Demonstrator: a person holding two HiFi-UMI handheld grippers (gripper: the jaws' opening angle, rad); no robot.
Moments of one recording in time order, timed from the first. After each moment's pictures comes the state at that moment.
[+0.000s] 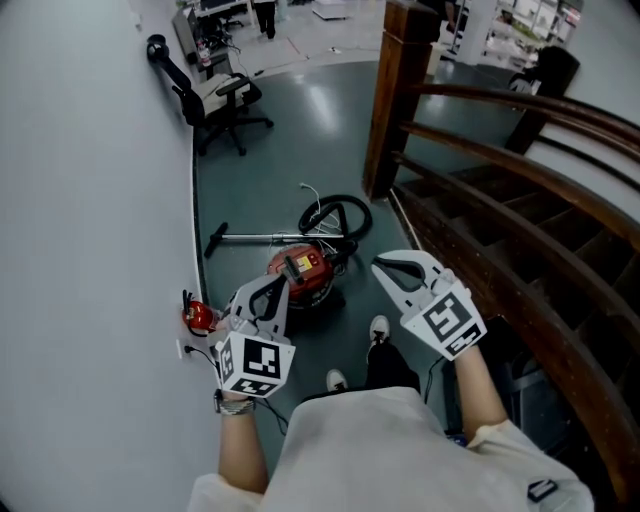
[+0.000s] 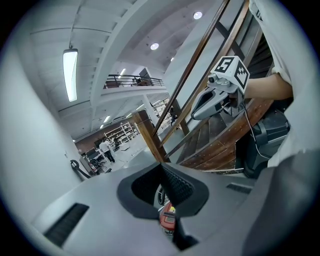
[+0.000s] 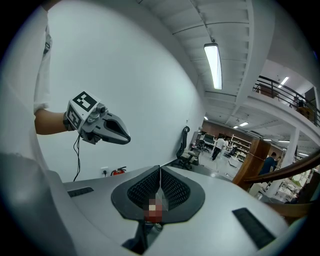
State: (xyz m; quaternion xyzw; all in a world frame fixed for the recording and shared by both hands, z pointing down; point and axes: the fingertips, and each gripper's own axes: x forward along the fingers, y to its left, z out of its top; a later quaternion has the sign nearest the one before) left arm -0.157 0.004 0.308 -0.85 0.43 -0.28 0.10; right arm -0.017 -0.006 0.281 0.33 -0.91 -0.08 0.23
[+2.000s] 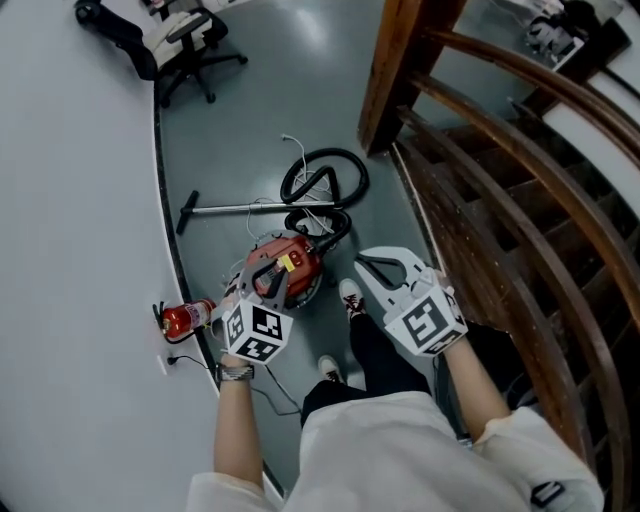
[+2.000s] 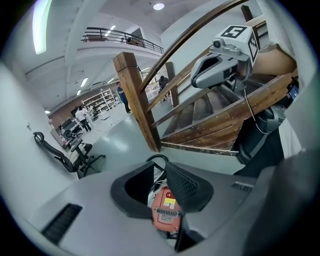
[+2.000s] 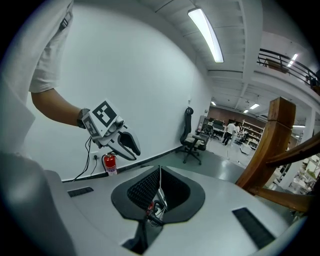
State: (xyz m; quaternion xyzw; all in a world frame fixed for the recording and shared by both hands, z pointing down) left arm -0.111 -0.240 0.549 -0.84 0.35 -0.42 -0.04; right arm 0.017 -0.239 0.453 0.27 -0.92 -0.03 0.28
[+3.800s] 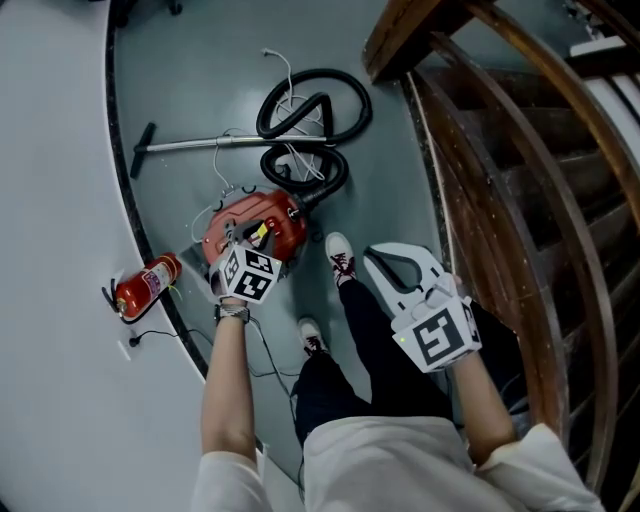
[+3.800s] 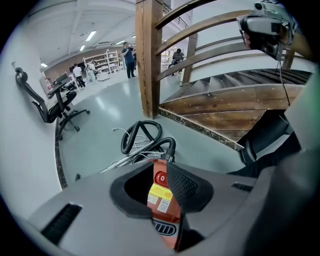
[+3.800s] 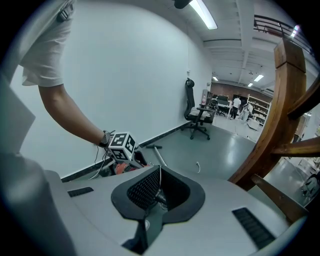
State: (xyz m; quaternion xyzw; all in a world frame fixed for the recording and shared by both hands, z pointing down) left arm -0.129 -0.293 0.879 -0.78 0.33 -0.48 -0.22; right arm 0.031 -0.285 0.638 0.24 -0.90 0.07 0.35
